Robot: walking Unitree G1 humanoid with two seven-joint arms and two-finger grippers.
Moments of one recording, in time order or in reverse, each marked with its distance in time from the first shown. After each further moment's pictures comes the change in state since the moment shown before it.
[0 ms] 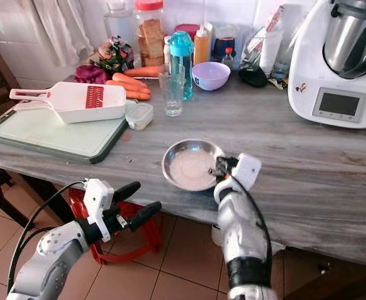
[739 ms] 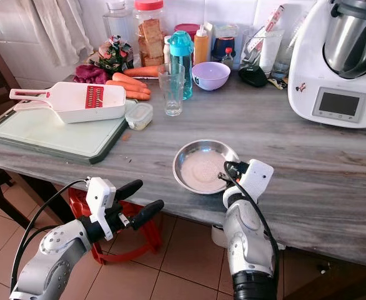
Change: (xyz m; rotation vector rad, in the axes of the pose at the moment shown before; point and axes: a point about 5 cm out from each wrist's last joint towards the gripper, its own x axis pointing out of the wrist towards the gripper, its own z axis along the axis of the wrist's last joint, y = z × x) left arm 0.004 -0.002 0.002 0.005 -0.018 -0.010; right arm -0.015 -0.015 0.005 -0.045 -0.061 -0.090
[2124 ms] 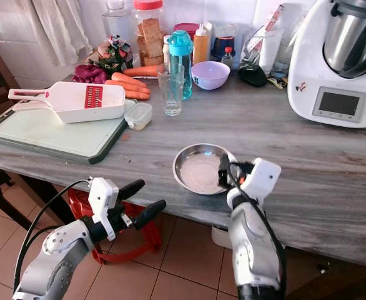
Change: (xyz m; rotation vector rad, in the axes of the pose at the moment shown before) left arm 0.003 -0.001 0.001 0.019 -0.013 0.021; right arm -0.017 0.002 0.016 -0.027 -0.105 0.082
